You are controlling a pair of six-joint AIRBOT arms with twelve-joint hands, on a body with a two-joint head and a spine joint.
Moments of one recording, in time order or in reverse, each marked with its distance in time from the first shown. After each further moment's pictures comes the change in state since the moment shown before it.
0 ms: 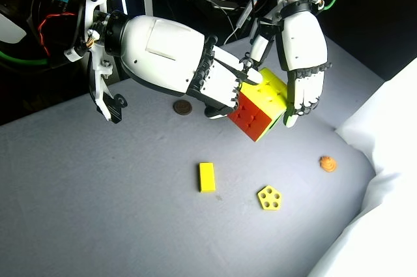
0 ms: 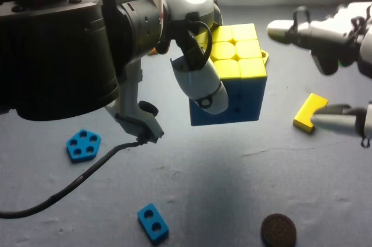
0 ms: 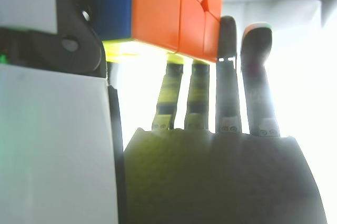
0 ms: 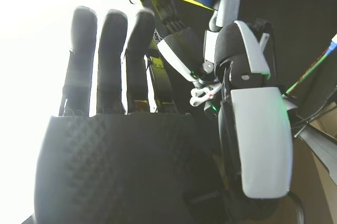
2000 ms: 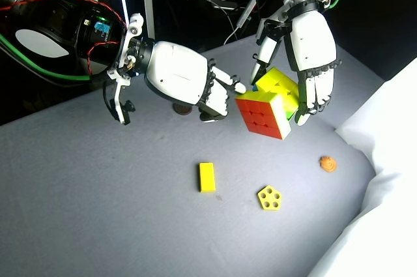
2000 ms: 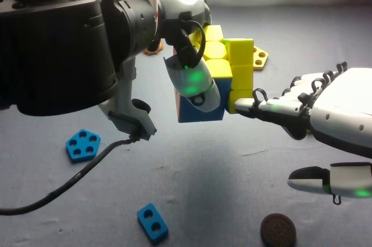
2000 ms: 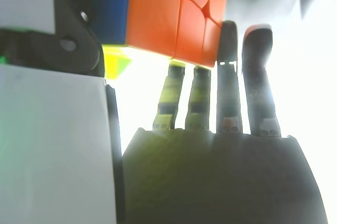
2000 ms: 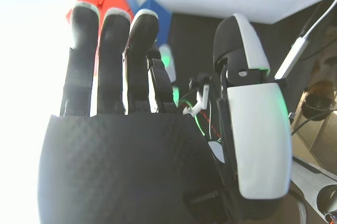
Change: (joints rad) left arm -0.001 -0.002 0.017 0.000 -0.027 0.010; right arm -0.066 -0.153 0.027 0.048 -0.097 -0.116
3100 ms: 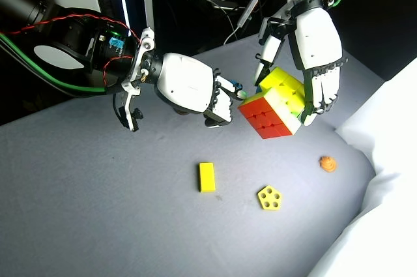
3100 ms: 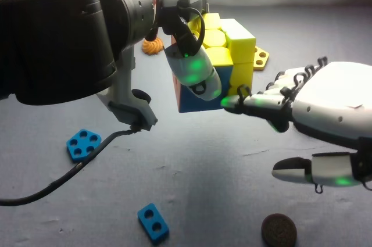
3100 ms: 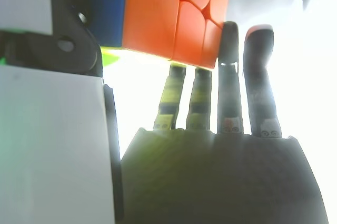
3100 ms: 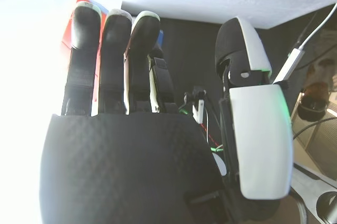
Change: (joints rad) left arm -0.022 -0.002 0.008 0.000 -0.008 -0.008; right arm 0.039 -0.065 0.052 0.042 -0.010 -0.049
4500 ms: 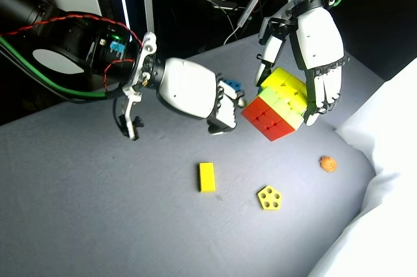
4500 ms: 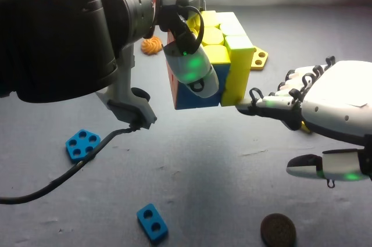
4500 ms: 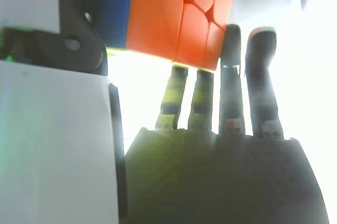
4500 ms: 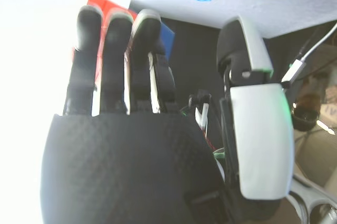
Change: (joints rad) left arm -0.001 -0.004 0.004 0.005 -0.011 0.004; right arm -0.019 -0.021 0.058 0.011 -0.029 -0.060
